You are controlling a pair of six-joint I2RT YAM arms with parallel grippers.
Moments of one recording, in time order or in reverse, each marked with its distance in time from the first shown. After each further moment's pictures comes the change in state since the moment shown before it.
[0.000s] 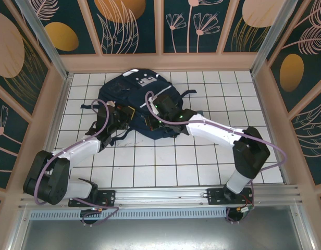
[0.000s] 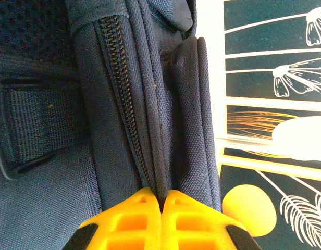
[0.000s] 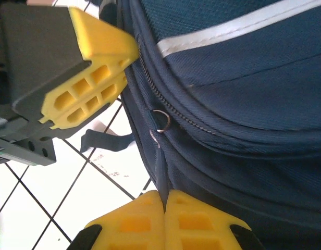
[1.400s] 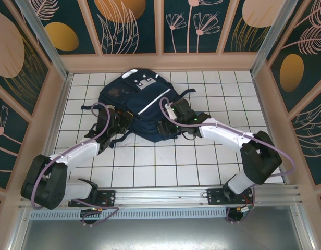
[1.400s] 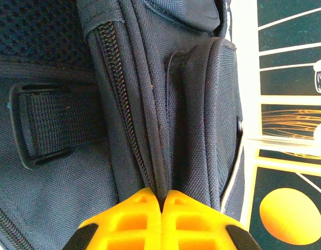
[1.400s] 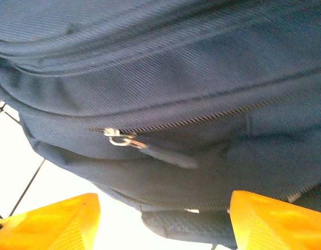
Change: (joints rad) left arm -0.011 -0.050 -0.024 -0.129 -0.064 0.088; right arm -0.144 -0.087 -0.214 -0.013 -0.063 -0.198
